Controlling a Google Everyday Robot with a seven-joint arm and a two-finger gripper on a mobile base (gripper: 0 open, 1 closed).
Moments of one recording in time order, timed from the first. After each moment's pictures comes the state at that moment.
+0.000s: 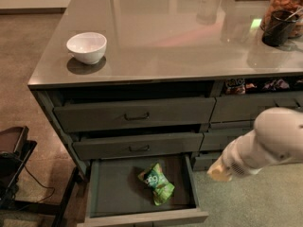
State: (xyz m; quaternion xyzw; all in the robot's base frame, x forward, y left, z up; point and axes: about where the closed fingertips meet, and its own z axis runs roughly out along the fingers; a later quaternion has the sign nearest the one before) arm 0.409 -0.201 0.665 -0.42 0.89 0.12 0.14
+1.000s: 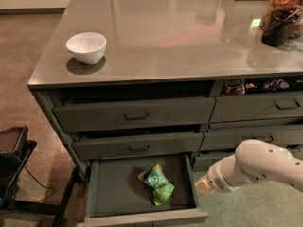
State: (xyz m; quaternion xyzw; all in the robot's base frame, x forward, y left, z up) arm 0.412 -0.177 0.554 -0.34 0.92 0.16 0.14
